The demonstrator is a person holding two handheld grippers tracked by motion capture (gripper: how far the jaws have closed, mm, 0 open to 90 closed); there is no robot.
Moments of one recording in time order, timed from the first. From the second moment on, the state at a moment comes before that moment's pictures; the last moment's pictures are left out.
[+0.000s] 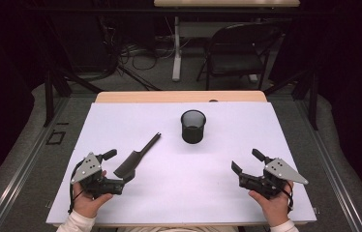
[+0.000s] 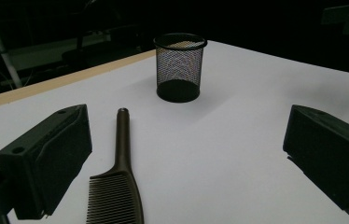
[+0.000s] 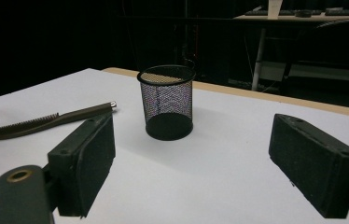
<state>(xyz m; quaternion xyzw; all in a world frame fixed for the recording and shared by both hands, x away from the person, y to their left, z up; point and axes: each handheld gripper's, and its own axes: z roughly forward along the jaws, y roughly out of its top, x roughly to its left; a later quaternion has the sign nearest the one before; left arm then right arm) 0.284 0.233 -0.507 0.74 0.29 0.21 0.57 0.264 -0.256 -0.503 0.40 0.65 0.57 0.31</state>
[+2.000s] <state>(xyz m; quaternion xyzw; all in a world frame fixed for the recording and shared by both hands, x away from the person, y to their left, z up) 0.342 0.218 -0.475 0.72 0.45 0.21 0.49 0.273 -0.251 -0.514 0.41 0.67 0.54 0.31</state>
